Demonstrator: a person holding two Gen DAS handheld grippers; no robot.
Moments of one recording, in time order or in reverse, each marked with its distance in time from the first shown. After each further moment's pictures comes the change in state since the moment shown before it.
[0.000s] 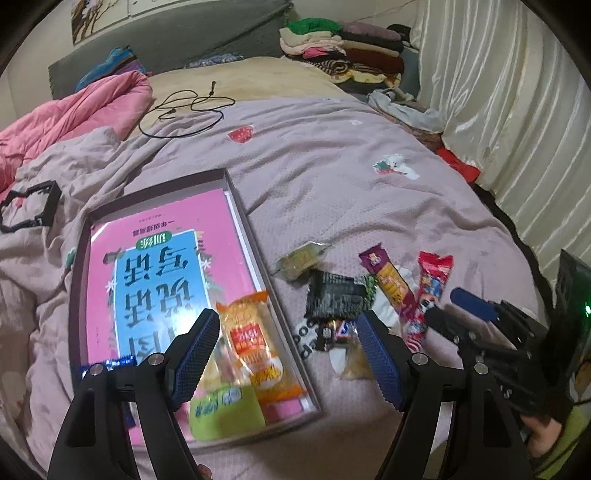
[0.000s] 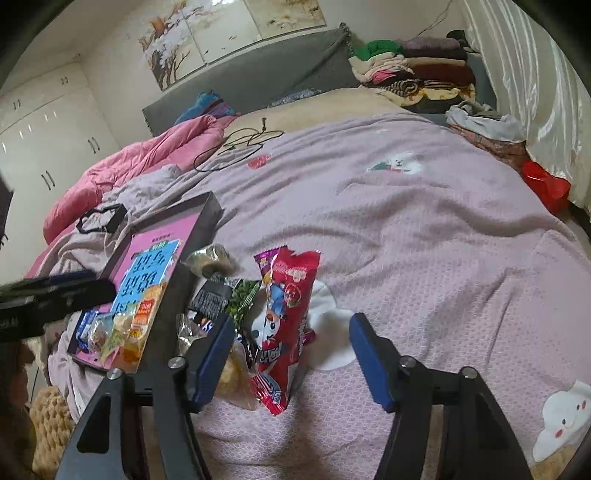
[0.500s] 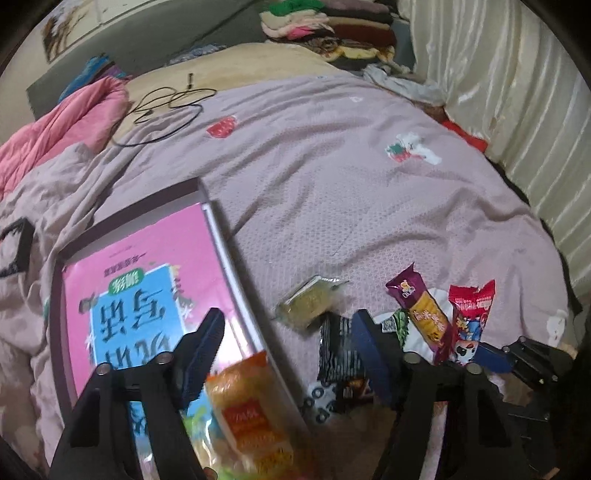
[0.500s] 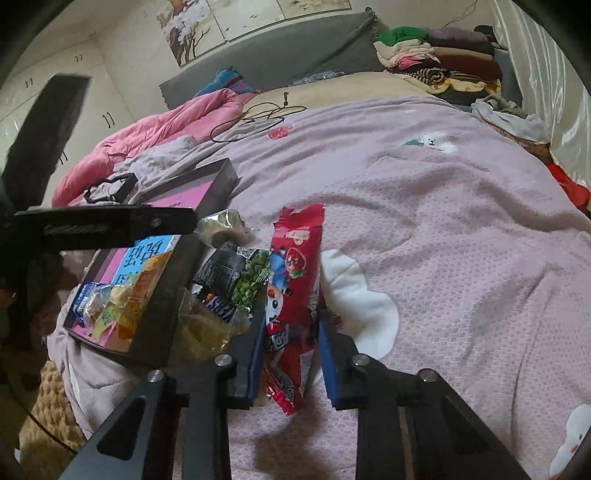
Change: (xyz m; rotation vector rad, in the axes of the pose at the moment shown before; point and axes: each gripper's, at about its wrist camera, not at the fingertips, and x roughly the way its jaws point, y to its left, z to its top) left arm 0.069 -0.013 0.041 0.117 0.067 0.039; right arm 0.029 0.010 -0.008 -0.057 0.068 0.039
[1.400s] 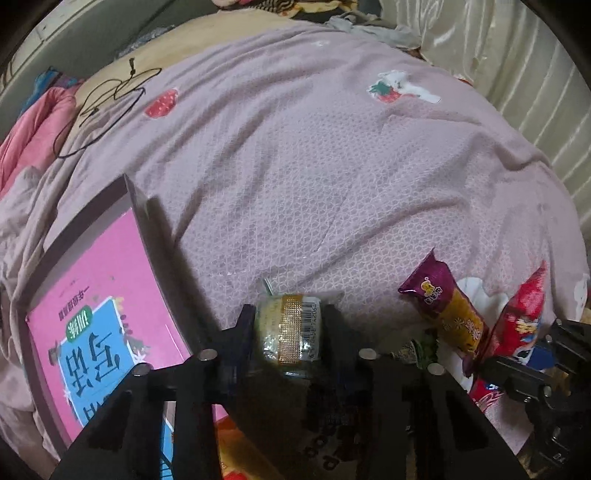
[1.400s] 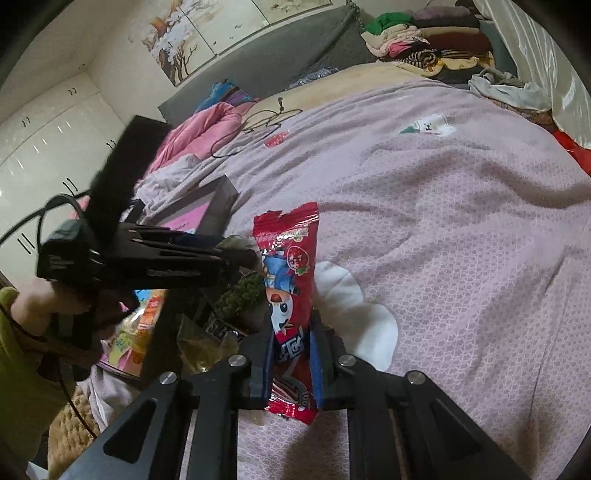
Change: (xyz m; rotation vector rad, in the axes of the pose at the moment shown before) left arm 0.065 -0.018 0.019 0.138 0.162 -0.032; right arm 0.001 -0.027 0.006 0.120 -0.022 0.121
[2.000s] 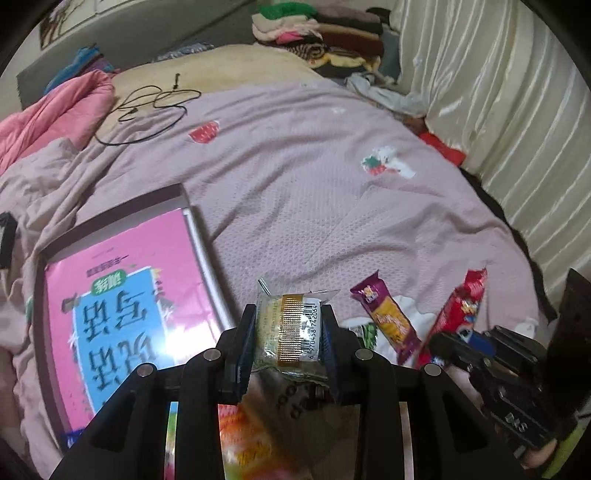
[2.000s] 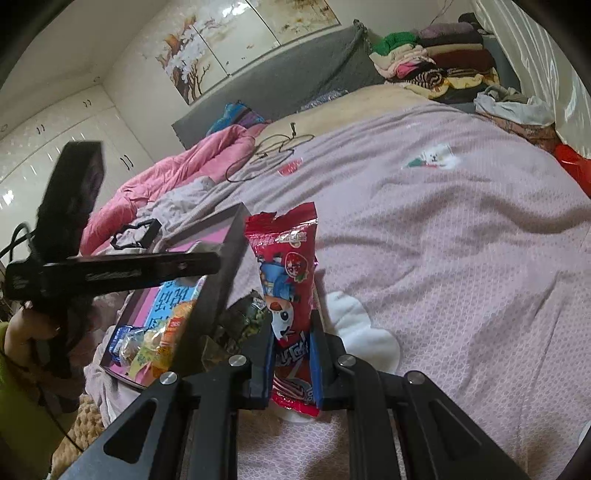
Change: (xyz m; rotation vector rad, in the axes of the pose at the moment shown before) left arm -0.085 0.021 -0.040 -0.187 -0.193 -0.096; right arm -0.027 0.008 0.004 -0.023 -0.099 0.035
